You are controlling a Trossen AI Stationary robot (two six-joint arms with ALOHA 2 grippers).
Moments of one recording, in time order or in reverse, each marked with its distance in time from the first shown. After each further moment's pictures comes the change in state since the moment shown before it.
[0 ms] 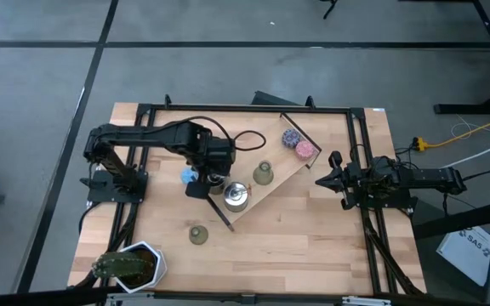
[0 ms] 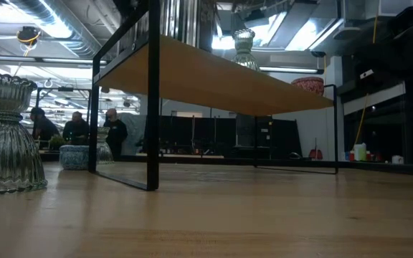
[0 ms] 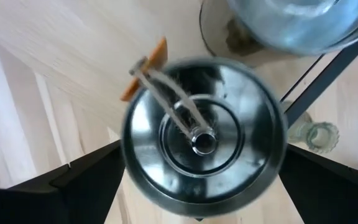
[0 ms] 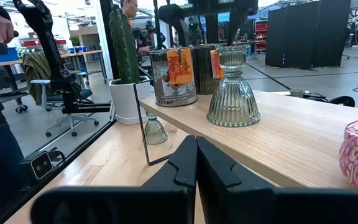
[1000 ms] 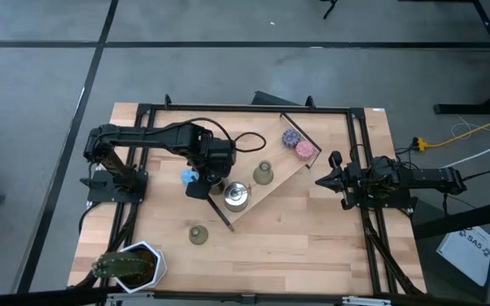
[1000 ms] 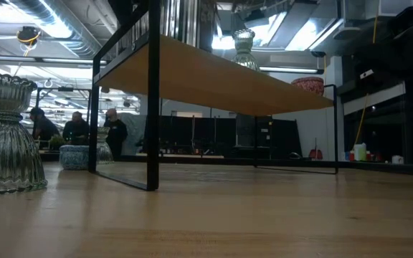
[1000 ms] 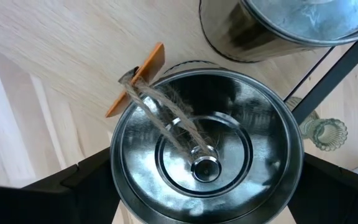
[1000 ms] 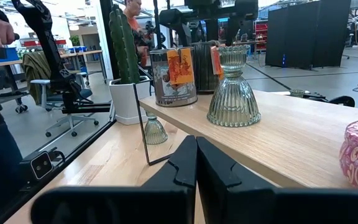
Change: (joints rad) left arm 0.000 0.001 -0.036 0.020 -0.002 0.017; right arm 0.000 0.000 0.000 0.000 0.000 0.000
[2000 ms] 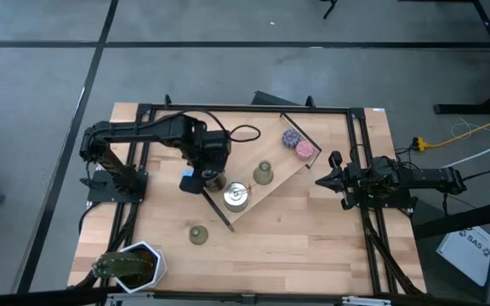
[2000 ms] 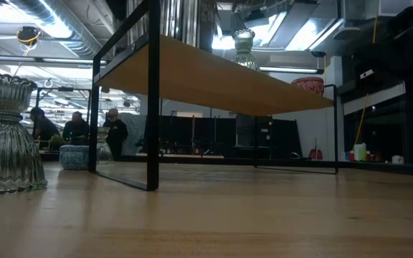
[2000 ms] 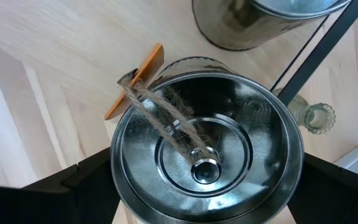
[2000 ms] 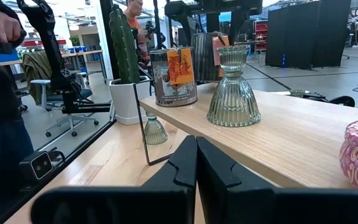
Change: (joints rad) left arm 0.051 -0.046 0.000 -0.026 0.060 0.093; right arm 0.000 0.000 0.000 0.000 0.000 0.000
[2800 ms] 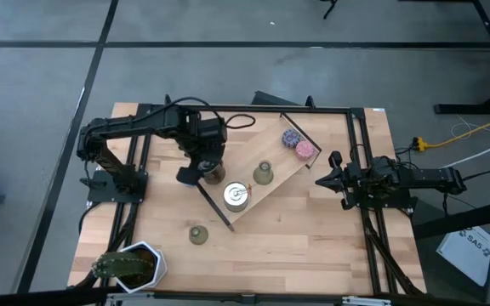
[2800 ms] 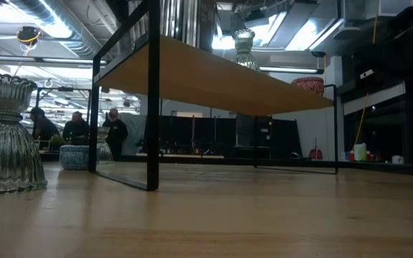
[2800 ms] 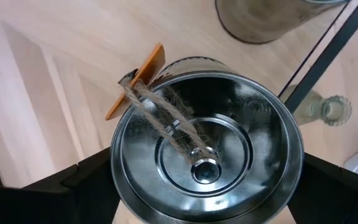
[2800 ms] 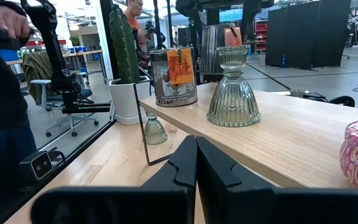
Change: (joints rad) left arm 0.078 -0.035 0.000 -0.004 0.008 0.096; right arm 0.000 0.000 0.000 0.000 0.000 0.000
